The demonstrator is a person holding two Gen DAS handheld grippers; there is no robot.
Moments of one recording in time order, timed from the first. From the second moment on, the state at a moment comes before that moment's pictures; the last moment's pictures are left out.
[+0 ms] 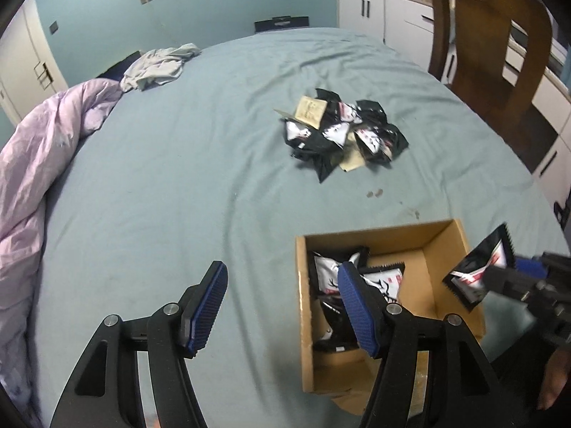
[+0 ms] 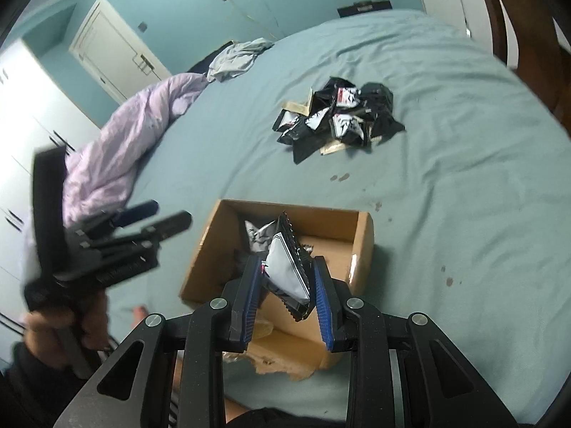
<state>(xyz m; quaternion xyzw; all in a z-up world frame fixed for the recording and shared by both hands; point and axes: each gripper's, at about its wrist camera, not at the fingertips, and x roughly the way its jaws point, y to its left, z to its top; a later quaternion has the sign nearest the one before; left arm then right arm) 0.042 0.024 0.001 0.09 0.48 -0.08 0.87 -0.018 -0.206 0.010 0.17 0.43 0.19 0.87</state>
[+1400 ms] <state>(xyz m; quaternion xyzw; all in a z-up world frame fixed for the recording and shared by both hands) 0.039 0.021 0.007 0.10 0.47 -0.07 0.87 -0.012 -0.228 0.022 0.09 0.45 0.02 0.89</state>
